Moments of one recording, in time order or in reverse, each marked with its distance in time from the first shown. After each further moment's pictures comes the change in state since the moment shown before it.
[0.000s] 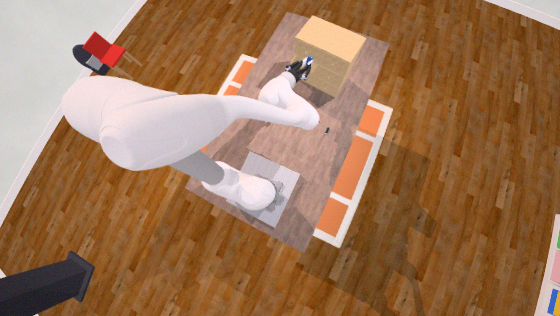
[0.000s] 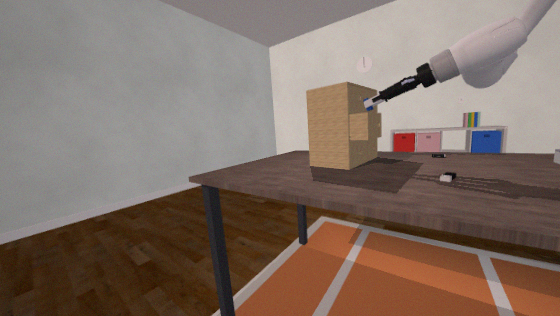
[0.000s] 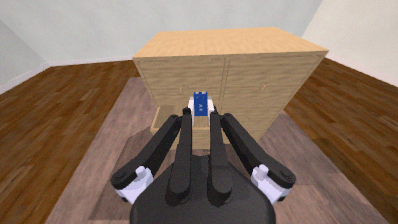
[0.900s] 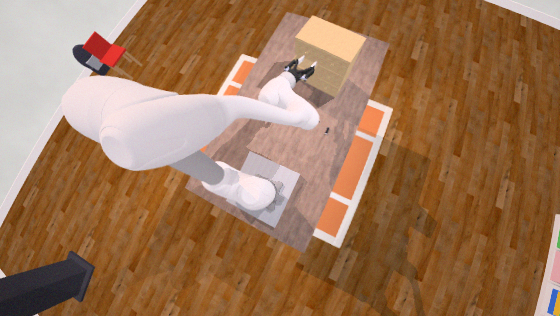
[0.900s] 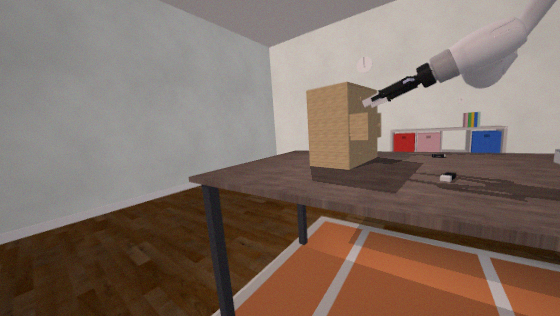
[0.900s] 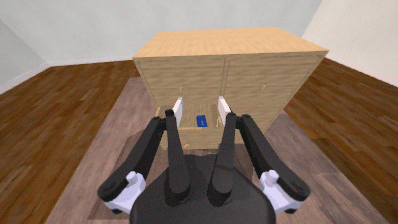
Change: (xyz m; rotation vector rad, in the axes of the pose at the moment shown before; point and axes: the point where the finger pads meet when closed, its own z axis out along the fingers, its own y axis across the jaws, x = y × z) arm 0.000 0.000 0.000 0.000 0.000 0.000
